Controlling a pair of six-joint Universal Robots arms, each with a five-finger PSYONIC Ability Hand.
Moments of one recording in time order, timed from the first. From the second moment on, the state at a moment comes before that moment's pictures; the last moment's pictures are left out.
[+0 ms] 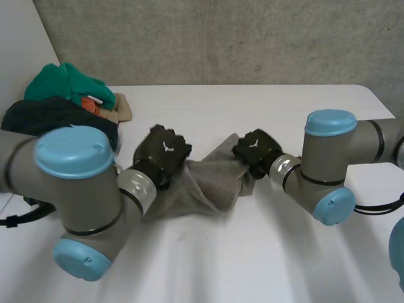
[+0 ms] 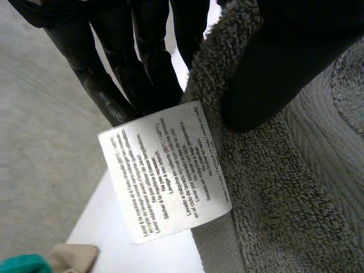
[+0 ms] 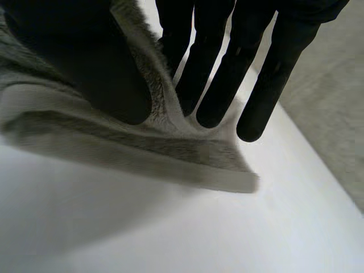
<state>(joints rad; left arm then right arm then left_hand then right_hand) 4.09 -2.01 -1.52 3.33 -1.58 3.81 2.02 -0.73 1.08 -0.01 1.29 2.50 1.11 1.19 1.18 1.19 0.98 1.13 1.17 1.18 1.18 0.99</state>
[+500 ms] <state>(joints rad) 4.43 -1.64 -1.42 3.14 -1.47 3.35 1.87 -1.39 1.13 0.38 1.43 2.68 1.14 1.19 1.19 1.19 1.00 1.13 1.17 1.18 1.19 1.02</state>
